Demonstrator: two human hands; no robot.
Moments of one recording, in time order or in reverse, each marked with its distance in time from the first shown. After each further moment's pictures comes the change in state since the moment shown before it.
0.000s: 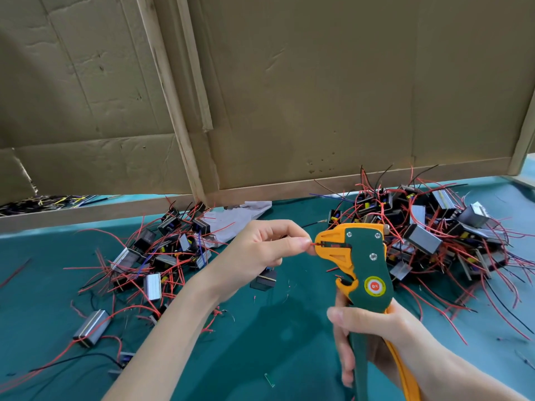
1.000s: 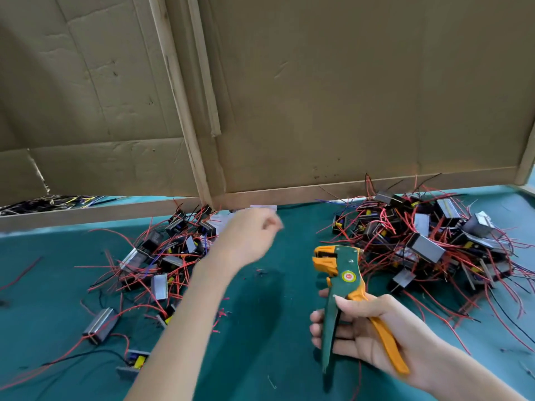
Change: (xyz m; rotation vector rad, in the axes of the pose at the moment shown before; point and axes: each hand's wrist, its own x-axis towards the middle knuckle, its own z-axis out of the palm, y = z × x) left_hand 0.033 -0.008 -0.027 0.838 0.280 -0.240; right_hand 0.025 0.012 -0.023 0.481 0.042 0.266
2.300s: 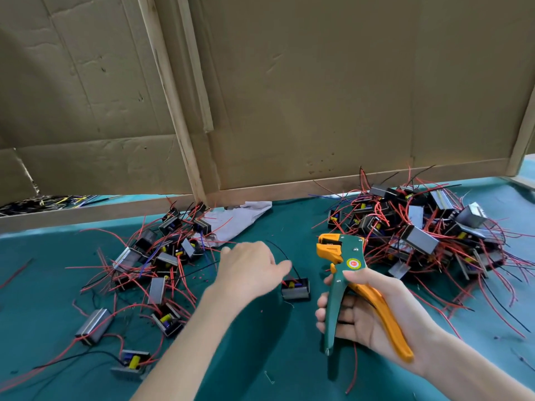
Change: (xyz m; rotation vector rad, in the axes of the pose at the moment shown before) left_hand -0.024 -0.004 0.044 0.324 -0.161 -0.172; right_hand 0.006 -0.001 -0.010 -0.029 0.040 -0.153
